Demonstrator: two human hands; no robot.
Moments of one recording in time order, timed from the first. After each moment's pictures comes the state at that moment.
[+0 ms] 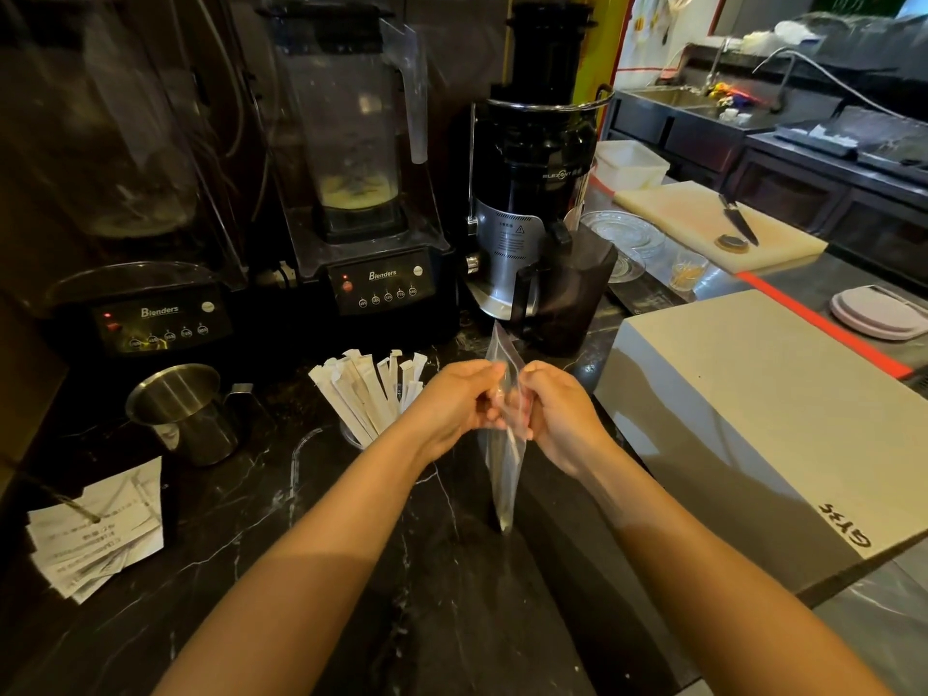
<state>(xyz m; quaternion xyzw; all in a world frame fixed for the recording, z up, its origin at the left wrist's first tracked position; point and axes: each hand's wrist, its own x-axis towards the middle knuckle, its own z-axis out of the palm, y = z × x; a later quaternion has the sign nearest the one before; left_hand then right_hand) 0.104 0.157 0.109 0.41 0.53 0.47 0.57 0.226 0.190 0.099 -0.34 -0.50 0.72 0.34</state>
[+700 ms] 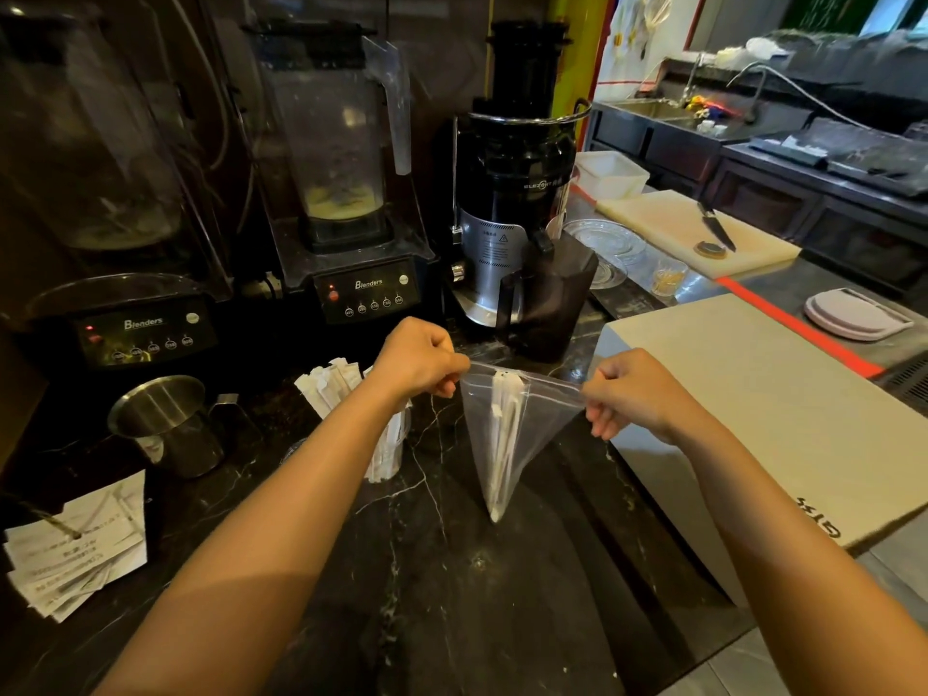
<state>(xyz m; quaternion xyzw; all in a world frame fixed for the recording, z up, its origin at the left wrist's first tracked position) 0.079 0.176 0.139 0.50 0.70 0.39 0.34 0.295 0.218 0.140 -0.54 -0.71 0.42 0.17</state>
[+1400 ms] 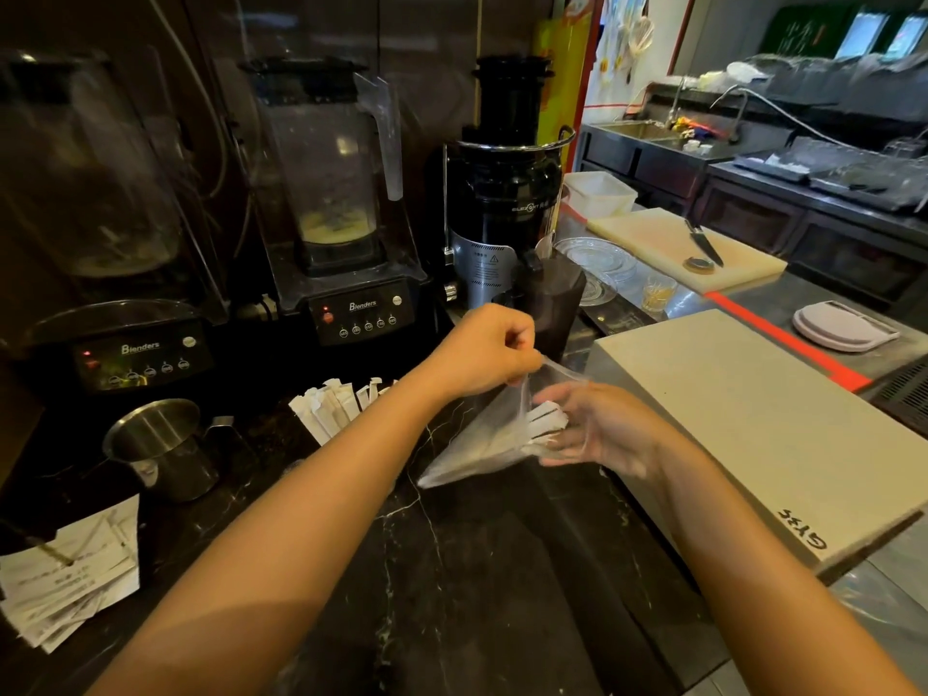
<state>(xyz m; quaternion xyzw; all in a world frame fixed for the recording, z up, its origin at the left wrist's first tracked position) 0.126 0.183 0.181 0.71 0.55 0.36 0.27 0.286 0.198 0.144 -0.43 -0.49 0.73 0.21</state>
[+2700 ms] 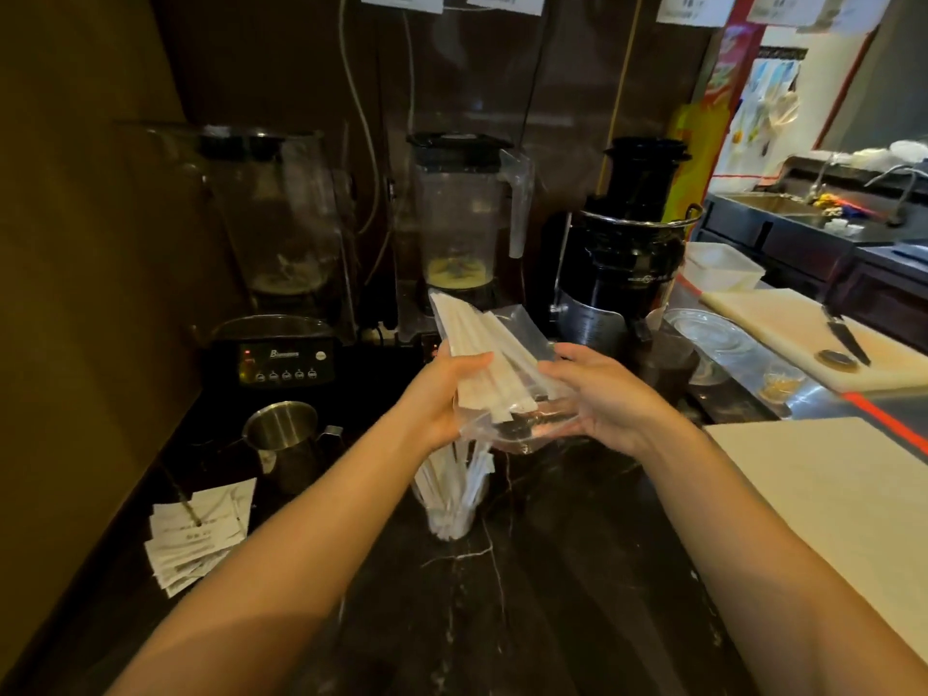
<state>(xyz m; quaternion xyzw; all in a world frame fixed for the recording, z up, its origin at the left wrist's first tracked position) 0.038 0.150 0.176 0.20 0.40 0.68 0.58 0.186 0.210 0.204 -0.36 -0.57 0.70 0.21</state>
